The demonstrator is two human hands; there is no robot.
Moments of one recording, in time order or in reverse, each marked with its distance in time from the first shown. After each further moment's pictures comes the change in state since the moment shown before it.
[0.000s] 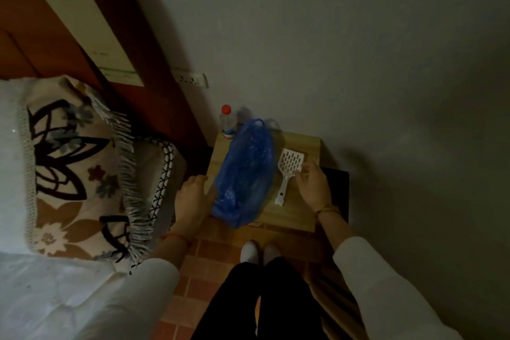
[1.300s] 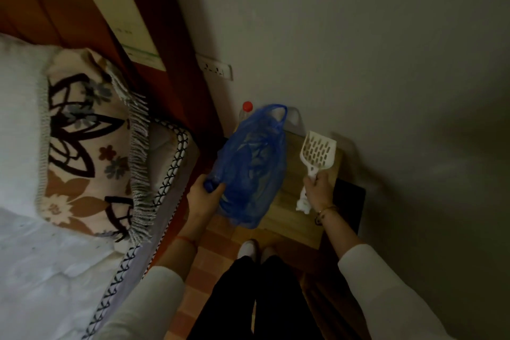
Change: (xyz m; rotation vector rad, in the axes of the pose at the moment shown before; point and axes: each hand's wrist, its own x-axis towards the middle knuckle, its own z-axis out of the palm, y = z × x) left_hand 0.002 0.026 0.008 -0.650 0.122 -0.373; right_hand 0.050 0.003 0.028 0.212 -0.117 0.203
